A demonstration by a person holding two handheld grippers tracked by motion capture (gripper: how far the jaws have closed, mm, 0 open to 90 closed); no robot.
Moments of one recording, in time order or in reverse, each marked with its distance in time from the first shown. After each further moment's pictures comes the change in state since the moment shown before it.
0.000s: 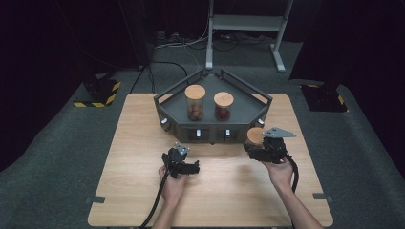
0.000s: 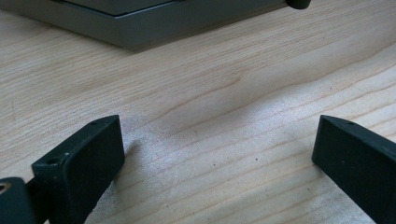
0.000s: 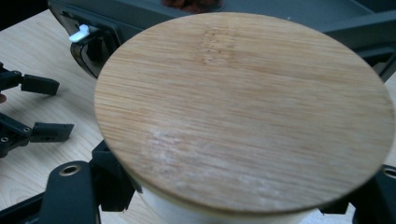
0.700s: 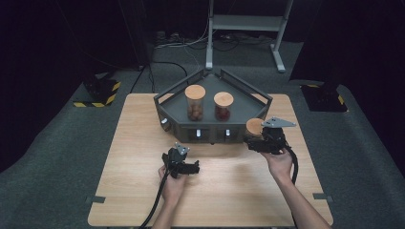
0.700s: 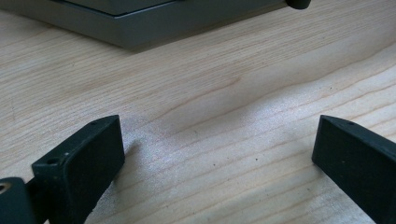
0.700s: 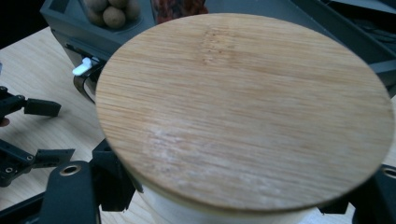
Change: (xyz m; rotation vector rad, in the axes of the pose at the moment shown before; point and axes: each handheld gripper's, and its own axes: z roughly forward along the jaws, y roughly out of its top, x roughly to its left) left arm 0.000 0.000 0.000 -0.001 0.000 0.000; right arm -0.002 0.030 -0.001 -0.019 -0.004 -0.011
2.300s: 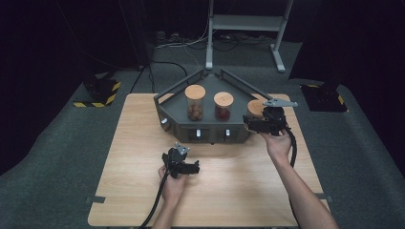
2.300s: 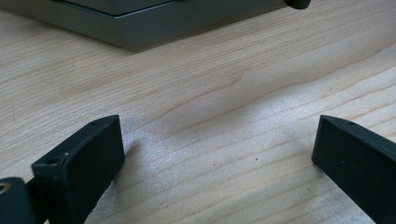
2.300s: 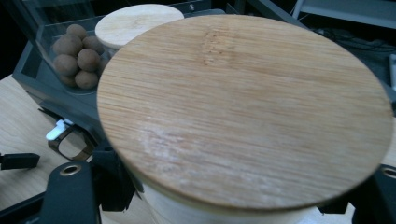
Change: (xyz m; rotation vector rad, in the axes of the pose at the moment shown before) left arm 0.000 0.000 0.000 0.000 0.000 -0.001; right arm -0.018 0.050 0.010 -0.035 -0.052 0.043
